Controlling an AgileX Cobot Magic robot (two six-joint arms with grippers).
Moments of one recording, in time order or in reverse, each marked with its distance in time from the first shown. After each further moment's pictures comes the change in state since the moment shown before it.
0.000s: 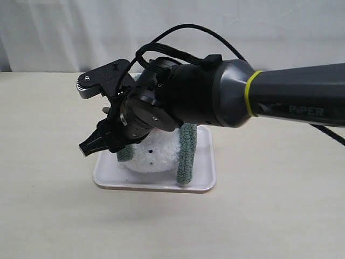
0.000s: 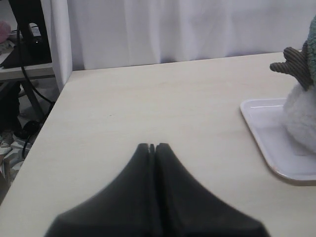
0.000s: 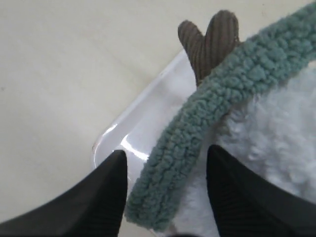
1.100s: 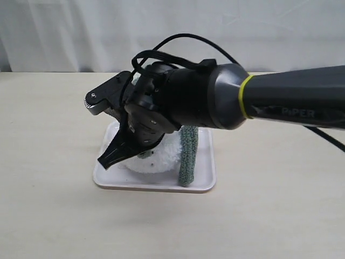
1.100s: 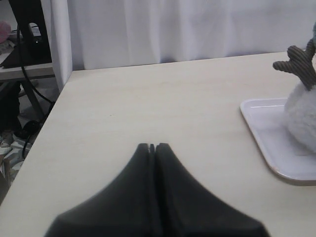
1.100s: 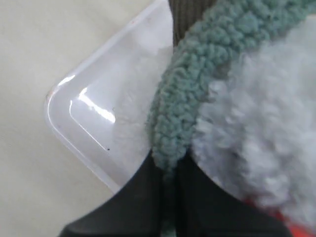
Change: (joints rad) left arm 0.000 0.000 0.000 0.000 0.000 0.000; right arm 0.000 0.011 -0.002 -0.036 0.155 -0.102
